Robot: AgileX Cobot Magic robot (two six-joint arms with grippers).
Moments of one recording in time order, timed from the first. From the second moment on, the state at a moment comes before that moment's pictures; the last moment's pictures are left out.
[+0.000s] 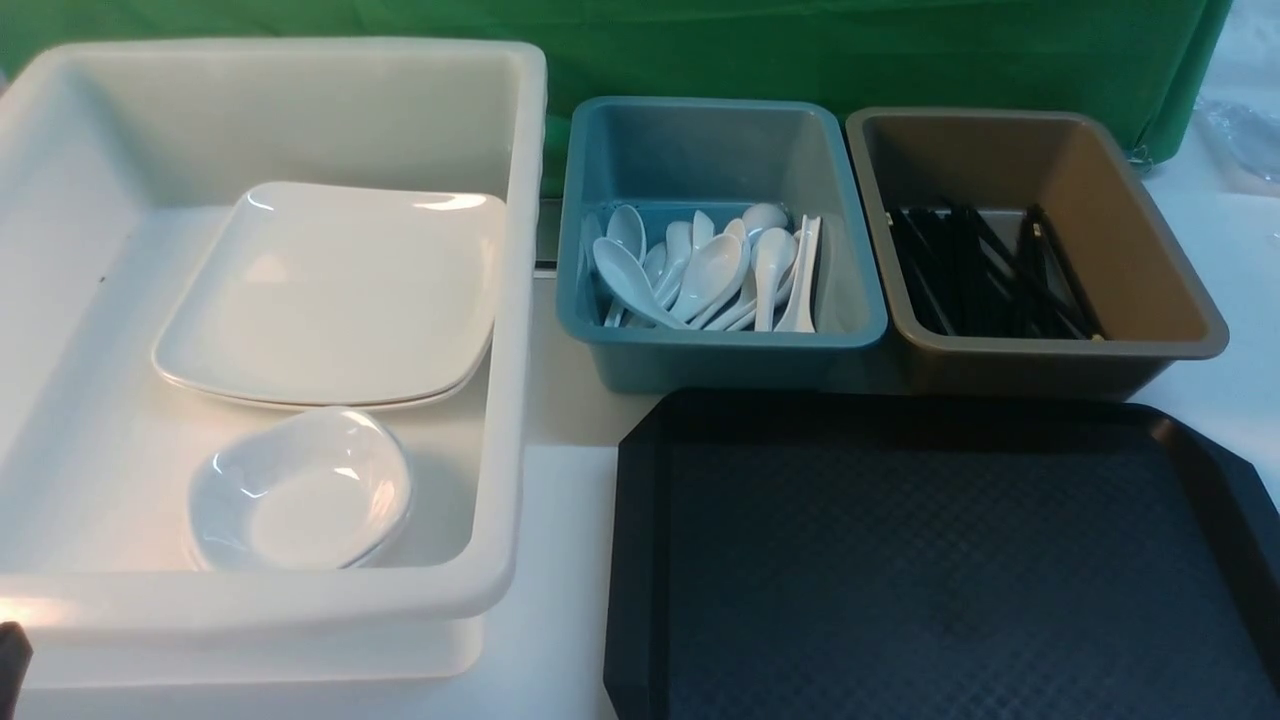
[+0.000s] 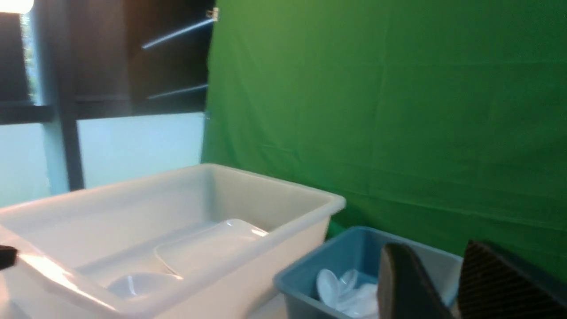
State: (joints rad) right arm 0.59 0.08 -0.46 0.01 0.18 -0.07; left arm 0.07 0.00 0.01 -0.10 0.25 0.13
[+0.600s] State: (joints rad) right arm -0.02 0.00 0.01 0.00 0.25 -0.07; left arm 0.07 0.00 0.01 -0.09 0.25 0.13
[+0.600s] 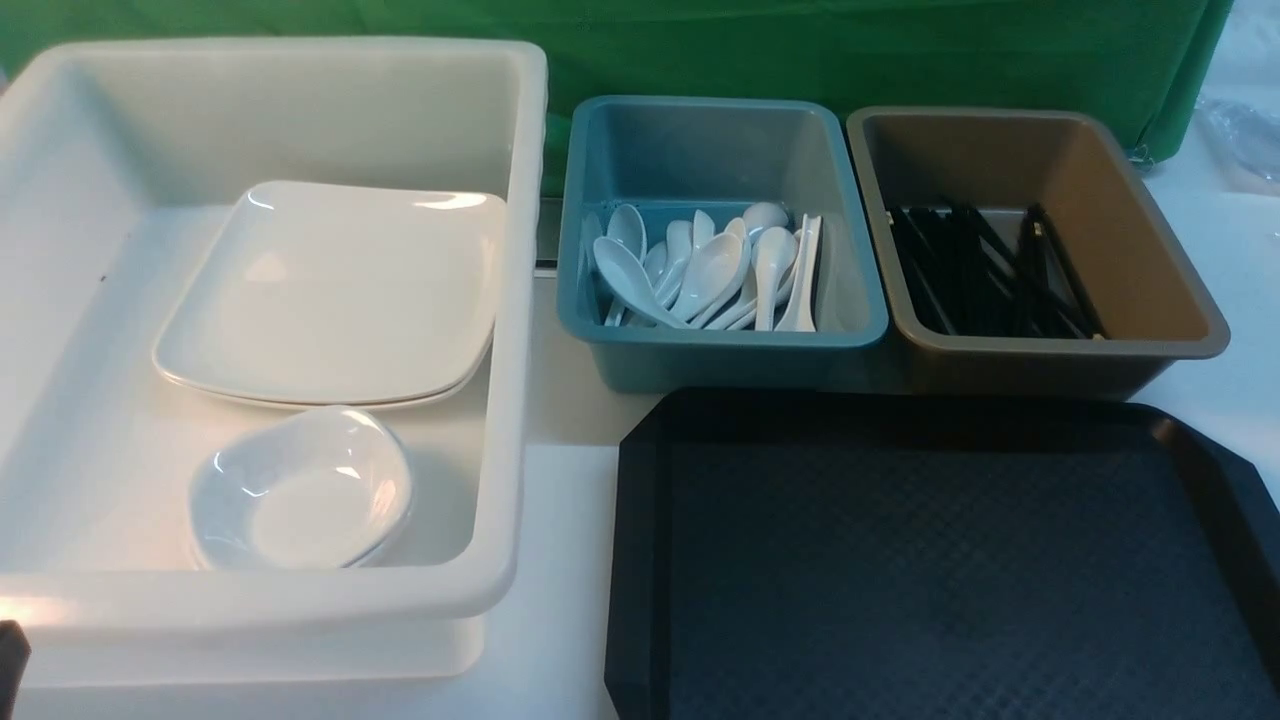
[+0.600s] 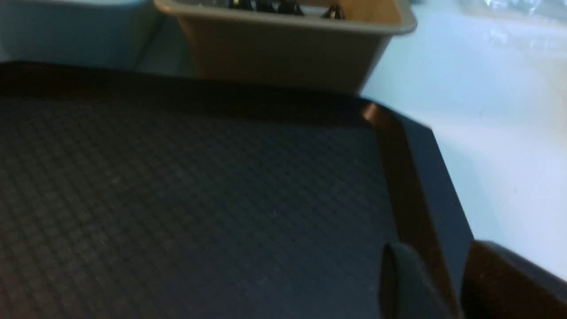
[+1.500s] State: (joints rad) right arm -0.02 0.00 0.01 0.00 0.25 -0.04; left arm 0.07 0.00 0.01 -0.07 0.25 0.13
